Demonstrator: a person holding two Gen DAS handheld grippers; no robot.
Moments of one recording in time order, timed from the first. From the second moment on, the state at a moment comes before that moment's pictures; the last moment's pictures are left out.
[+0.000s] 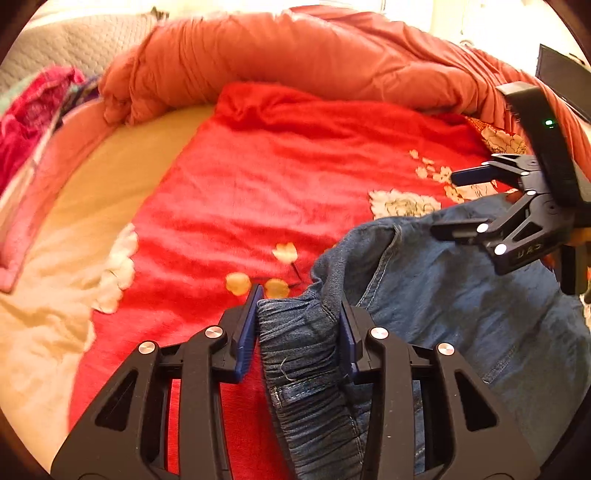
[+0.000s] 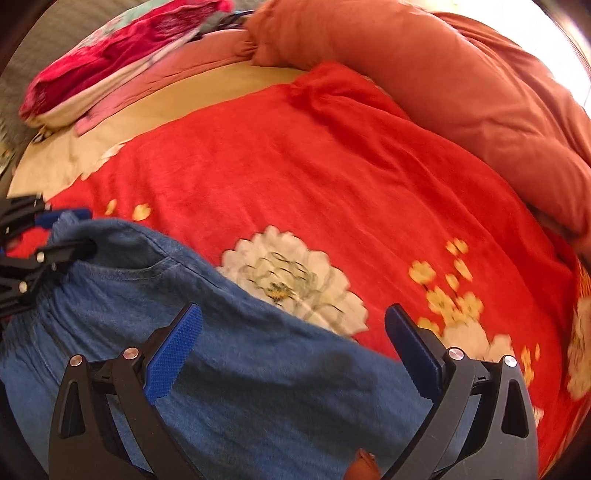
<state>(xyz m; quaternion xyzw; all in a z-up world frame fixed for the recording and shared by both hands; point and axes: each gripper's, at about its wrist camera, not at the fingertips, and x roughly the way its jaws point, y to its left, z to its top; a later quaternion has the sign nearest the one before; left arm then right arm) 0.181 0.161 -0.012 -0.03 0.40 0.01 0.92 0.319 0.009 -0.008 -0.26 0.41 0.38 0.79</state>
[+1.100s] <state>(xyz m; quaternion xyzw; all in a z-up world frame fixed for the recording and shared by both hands) 0.133 0.135 0.037 0.04 0.31 0.02 0.95 0.213 -0.030 0.045 -0.18 0.34 0.40 0.83</state>
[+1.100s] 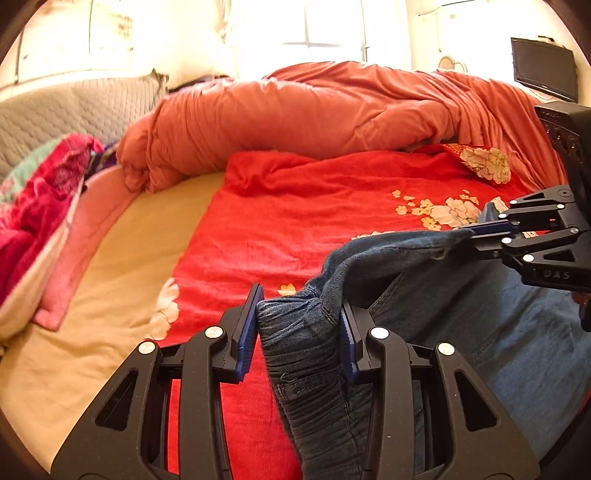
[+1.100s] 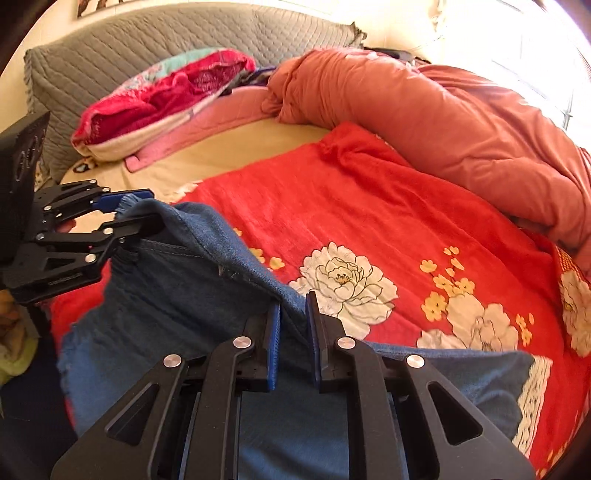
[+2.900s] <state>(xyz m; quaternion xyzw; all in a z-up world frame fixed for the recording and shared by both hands) -0.035 0.133 0.041 0.02 0.39 0.04 0.92 0.003 -0.073 -0.010 -0.15 0.39 0.45 0.79</state>
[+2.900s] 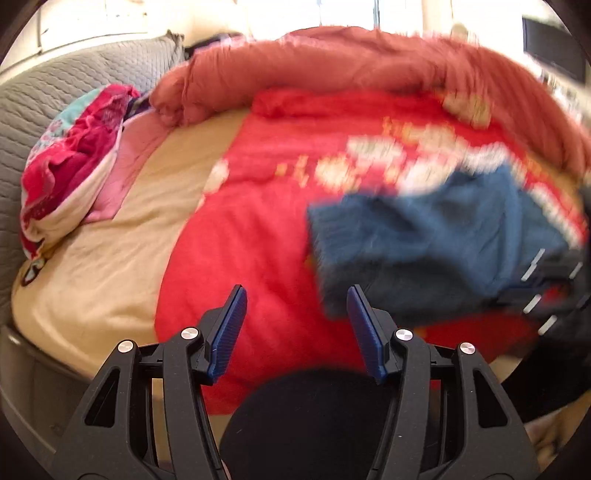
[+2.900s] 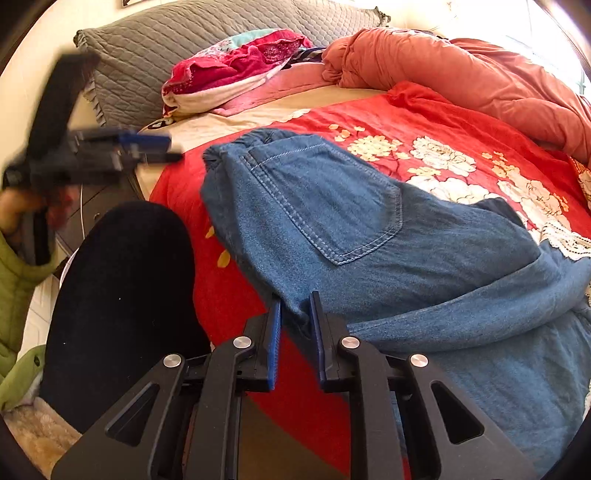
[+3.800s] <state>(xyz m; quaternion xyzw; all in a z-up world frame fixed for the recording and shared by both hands) 0.046 0.071 -0.013 0.03 0.50 -0.02 0.87 0.054 -0.107 -0.018 -0.08 0.44 0.36 0.81</state>
